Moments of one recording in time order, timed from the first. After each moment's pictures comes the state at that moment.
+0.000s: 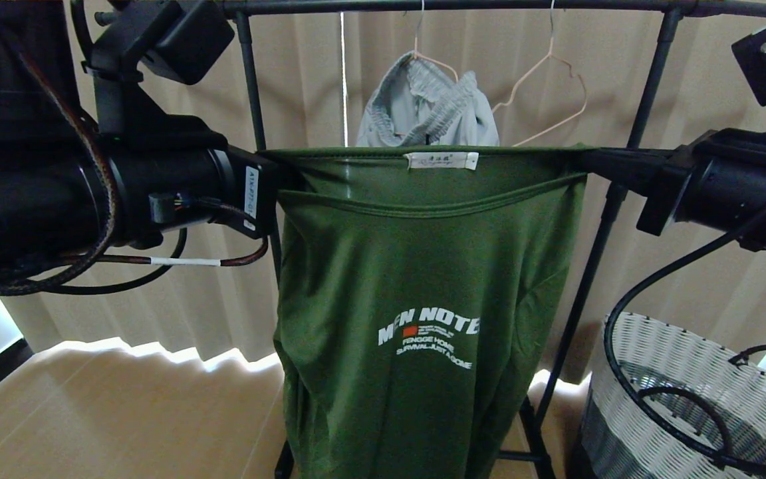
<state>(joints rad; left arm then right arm) -0.62 1.46 -1.20 -0.08 0.14 0.16 0.37 1.41 -0.97 -0.42 0.23 -0.05</state>
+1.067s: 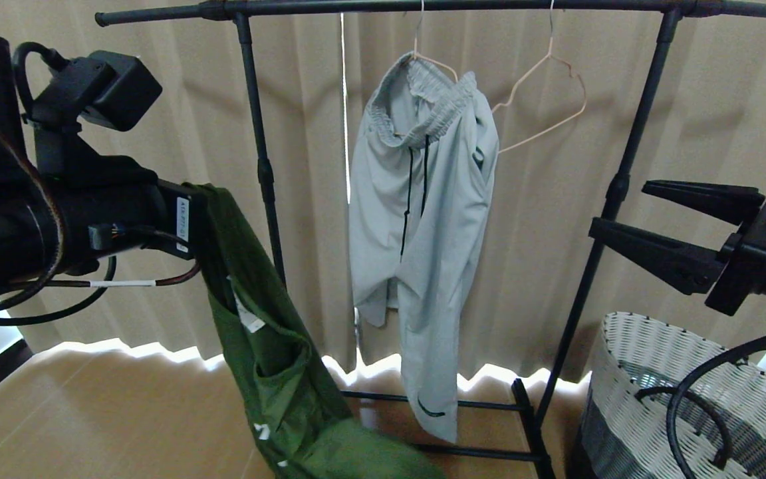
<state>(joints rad) -0.42 1.40 -1.06 -0.08 0.14 0.16 0.37 1.22 -0.72 -0.47 0.23 -0.07</state>
